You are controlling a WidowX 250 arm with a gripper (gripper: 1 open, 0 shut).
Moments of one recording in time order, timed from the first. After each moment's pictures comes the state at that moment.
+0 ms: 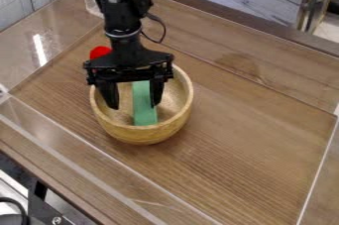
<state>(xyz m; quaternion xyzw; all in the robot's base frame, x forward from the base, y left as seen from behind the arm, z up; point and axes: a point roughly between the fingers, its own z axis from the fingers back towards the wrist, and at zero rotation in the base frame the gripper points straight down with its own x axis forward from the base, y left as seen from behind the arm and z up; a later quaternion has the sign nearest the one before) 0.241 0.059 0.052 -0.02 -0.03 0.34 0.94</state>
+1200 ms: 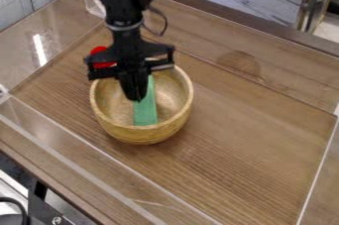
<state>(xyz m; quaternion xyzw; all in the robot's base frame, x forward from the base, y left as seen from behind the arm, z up) 0.249 0.053 0.067 -0.02 -0.04 0.36 0.93</state>
